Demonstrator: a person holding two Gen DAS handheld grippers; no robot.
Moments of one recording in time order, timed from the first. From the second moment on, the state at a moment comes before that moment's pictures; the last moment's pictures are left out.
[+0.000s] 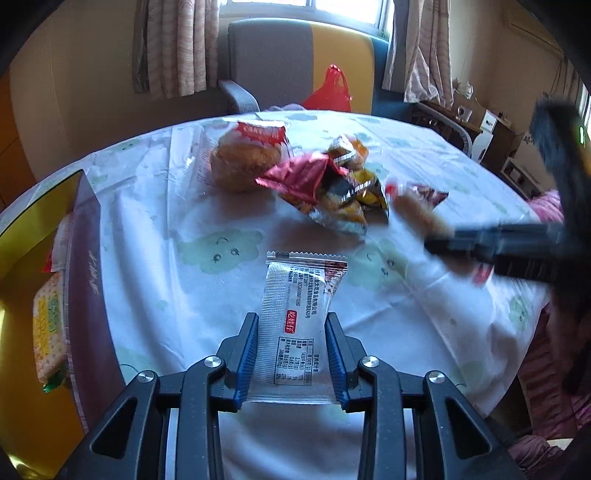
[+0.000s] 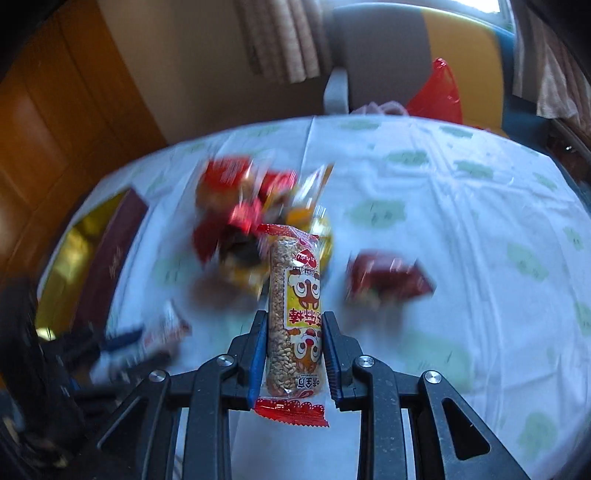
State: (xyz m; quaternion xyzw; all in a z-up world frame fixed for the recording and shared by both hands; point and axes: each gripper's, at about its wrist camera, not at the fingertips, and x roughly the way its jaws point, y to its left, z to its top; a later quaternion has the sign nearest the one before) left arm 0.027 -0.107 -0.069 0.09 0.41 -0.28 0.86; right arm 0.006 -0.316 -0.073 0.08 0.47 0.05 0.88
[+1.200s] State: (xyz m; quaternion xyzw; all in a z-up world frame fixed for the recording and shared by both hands) left arm 0.202 0.078 -0.053 -0.07 0.47 0.01 0.88; right arm 0.003 -0.302 -0.099 0.05 0.48 0.04 0.87
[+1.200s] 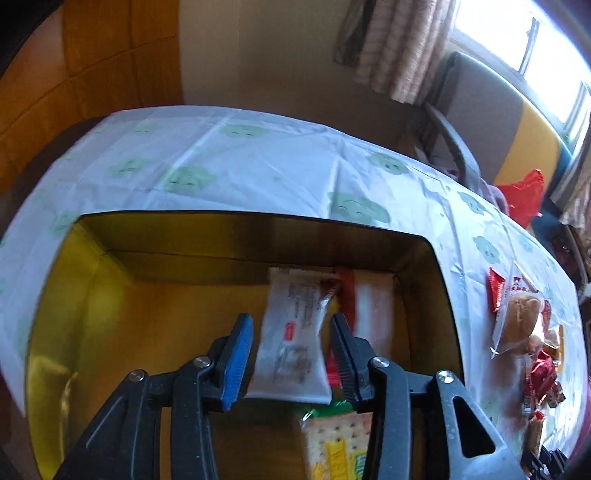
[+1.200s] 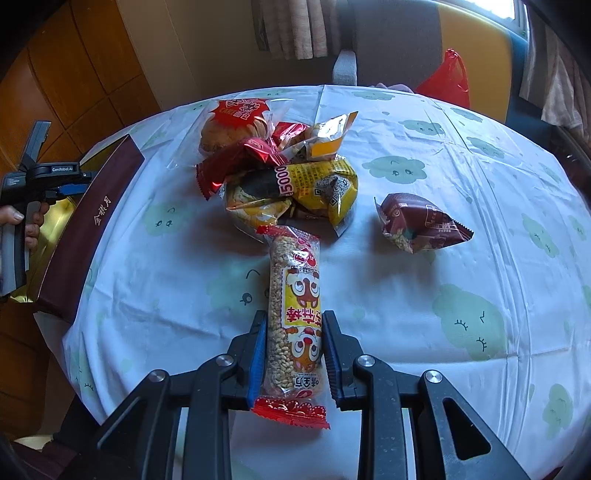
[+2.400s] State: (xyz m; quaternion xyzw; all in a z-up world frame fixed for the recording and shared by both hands) left arm 0.042 0.079 -0.028 -0.04 0.40 0.07 0.92; right arm 0.005 -0.227 -0.056 0.07 0.48 0.16 0.86
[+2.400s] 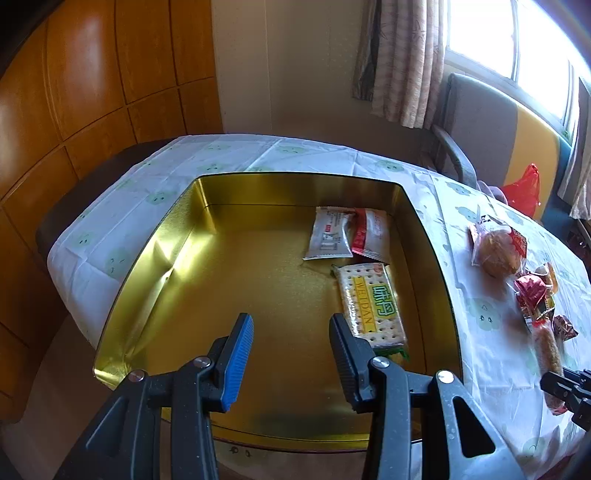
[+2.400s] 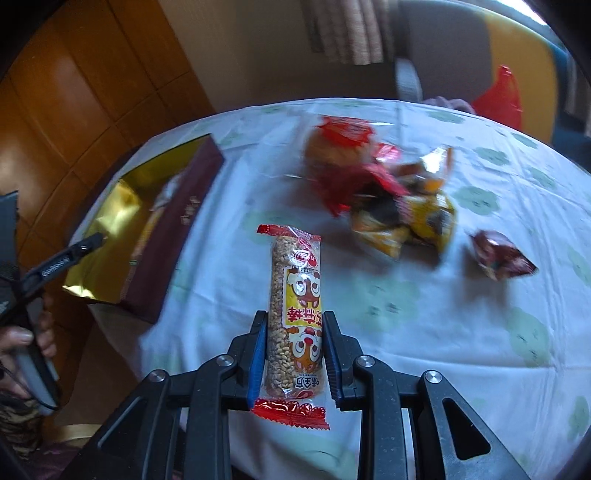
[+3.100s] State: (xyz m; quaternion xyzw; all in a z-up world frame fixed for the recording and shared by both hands) left arm 0.040 0.107 -0.035 -0.05 0.39 0.10 0.91; right arm 0.066 -0.065 -0.042 0.11 0.50 0.26 0.82
